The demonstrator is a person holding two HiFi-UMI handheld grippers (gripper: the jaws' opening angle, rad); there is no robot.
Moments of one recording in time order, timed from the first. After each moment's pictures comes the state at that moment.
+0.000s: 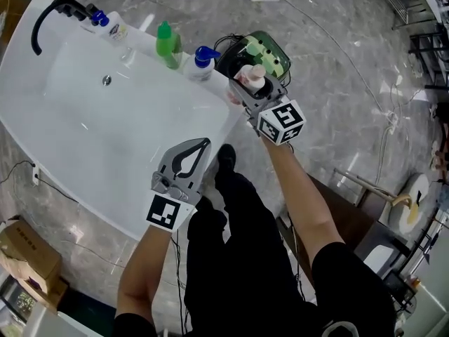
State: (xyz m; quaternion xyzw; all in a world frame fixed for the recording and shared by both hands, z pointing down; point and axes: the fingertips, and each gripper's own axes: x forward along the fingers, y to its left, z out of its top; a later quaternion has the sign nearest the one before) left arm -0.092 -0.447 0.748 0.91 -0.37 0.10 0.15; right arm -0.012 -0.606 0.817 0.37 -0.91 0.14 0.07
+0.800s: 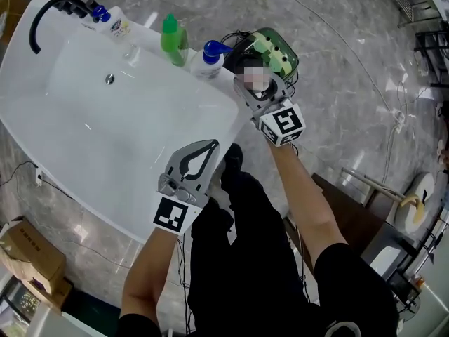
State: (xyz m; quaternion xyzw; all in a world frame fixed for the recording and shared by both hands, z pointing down) left arm -0.097 -0.441 0.775 0.91 -0.37 0.10 0.16; right arm -0.022 -0.603 0.849 0.39 -0.92 0.07 0.08
